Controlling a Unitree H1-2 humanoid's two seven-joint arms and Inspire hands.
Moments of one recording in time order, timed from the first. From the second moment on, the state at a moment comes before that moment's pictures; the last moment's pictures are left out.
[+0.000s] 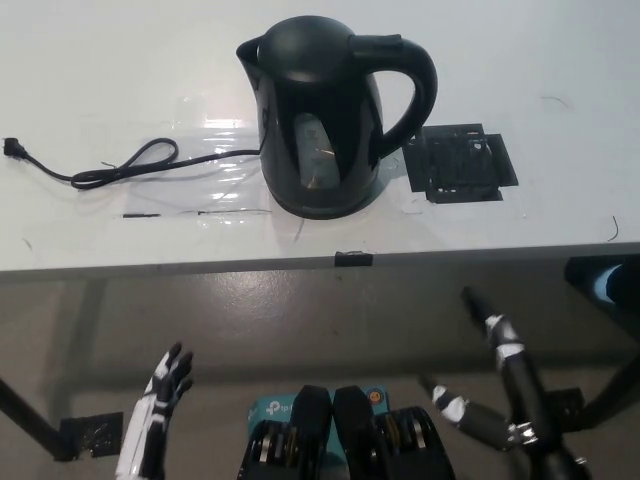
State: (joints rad) left_arm 0.02 0.09 -0.01 0.24 0.02 -0.35 -0.04; right_arm 0.02 -0.06 0.13 -0.08 -0.20 -0.28 -0.02
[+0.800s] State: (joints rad) left_arm -0.02 0.07 -0.03 0.22 0.03 -0.35 -0.05; right_arm -0.59 -0.05 -0.01 0.13 -0.22 0.02 -0.06
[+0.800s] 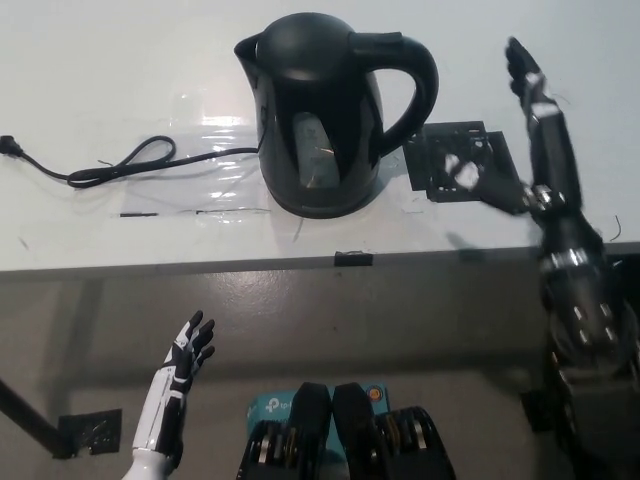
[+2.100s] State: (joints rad) left_arm 0.01 0.08 -0.03 0.22 0.03 -0.35 -0.06; right_arm -1.06 -0.04 -0.04 0.96 -0.21 -0.04 -0.24
